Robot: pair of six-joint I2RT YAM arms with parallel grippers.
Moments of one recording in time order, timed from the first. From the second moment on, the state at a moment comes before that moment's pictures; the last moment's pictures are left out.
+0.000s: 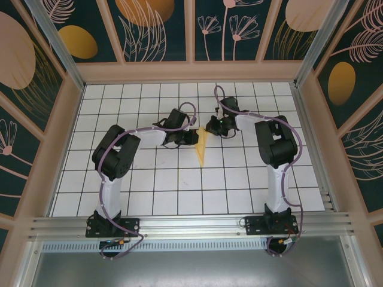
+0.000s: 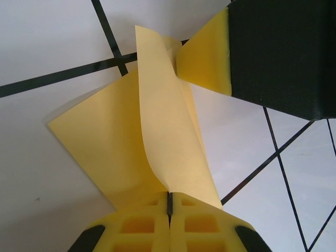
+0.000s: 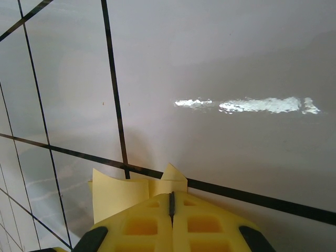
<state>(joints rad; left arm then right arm) -0.58 2.06 1.25 -0.08 0.40 -0.47 0.36 2.11 1.36 -0.28 -0.49 0.60</state>
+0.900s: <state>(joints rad) -0.58 2.09 1.27 -0.08 0.41 -0.47 0.36 2.11 1.36 -0.28 -0.49 0.59</state>
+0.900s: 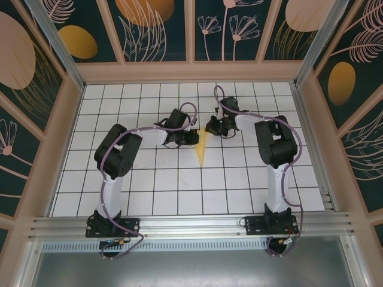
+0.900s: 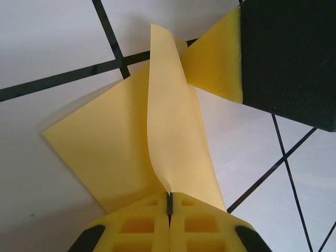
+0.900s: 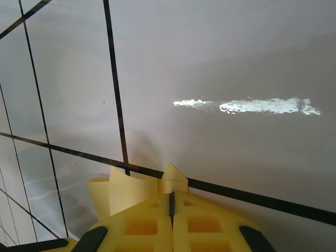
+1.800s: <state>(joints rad) -0.58 2.12 1.29 -0.06 0.41 -0.47 0.34 1.86 1.23 -0.30 -0.50 0.58</state>
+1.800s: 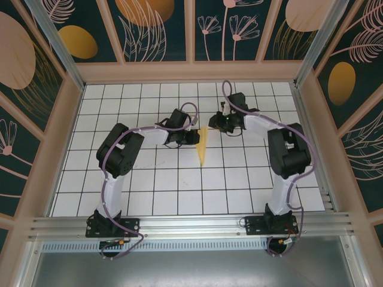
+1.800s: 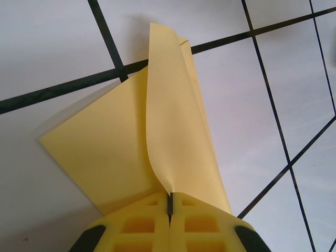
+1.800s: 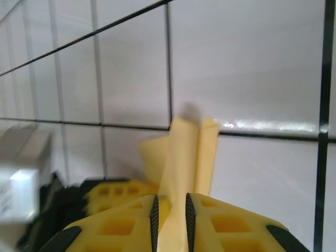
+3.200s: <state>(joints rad) -0.58 2.13 1.29 -0.06 0.41 -0.47 0.56 1.74 0.75 0.10 -0.64 0.84</state>
